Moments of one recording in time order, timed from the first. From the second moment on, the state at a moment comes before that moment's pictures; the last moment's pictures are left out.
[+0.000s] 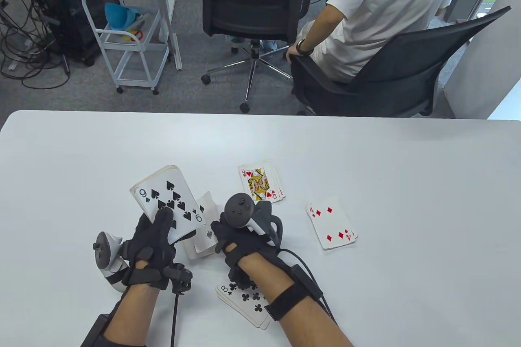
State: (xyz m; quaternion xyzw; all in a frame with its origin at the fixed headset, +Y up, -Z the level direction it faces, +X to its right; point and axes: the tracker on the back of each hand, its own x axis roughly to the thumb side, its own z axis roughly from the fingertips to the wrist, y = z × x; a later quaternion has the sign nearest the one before) left_hand -0.260 -0.723 -0.284 0.06 -0.06 0.83 0.55; right_hand -0.049 -0.734 -0.357 0.08 0.11 0.97 0.22
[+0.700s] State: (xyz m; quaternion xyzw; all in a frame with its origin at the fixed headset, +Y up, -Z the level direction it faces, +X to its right) left_hand -0.235 -0.731 -0.283 0.00 -0.07 0.81 0.58; right_hand 0.046 -0.710 -0.318 0.10 -0.03 0.91 0.41
